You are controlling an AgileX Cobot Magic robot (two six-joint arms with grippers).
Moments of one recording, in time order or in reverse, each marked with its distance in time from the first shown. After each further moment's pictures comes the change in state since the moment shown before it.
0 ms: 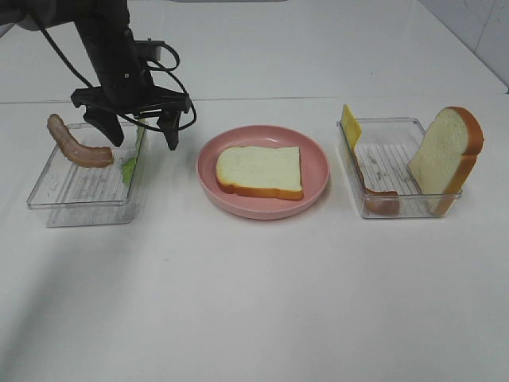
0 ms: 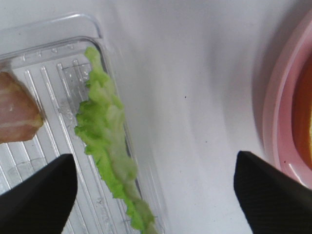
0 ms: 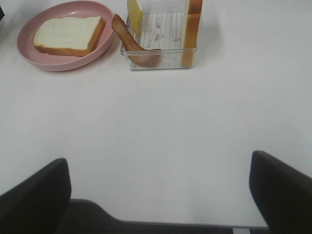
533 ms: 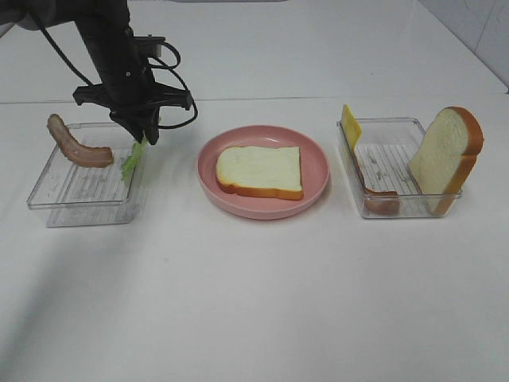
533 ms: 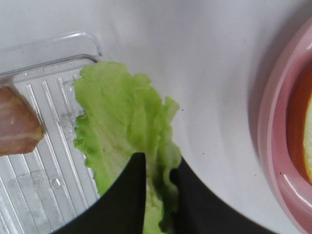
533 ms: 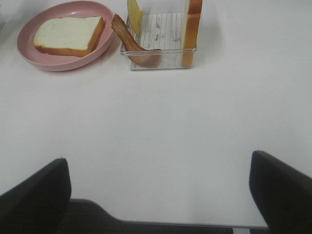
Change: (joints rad) left arm 0.000 0.000 -0.002 -0.002 -0.034 0.000; right arm 0.000 0.000 0.000 0.000 0.000 0.000
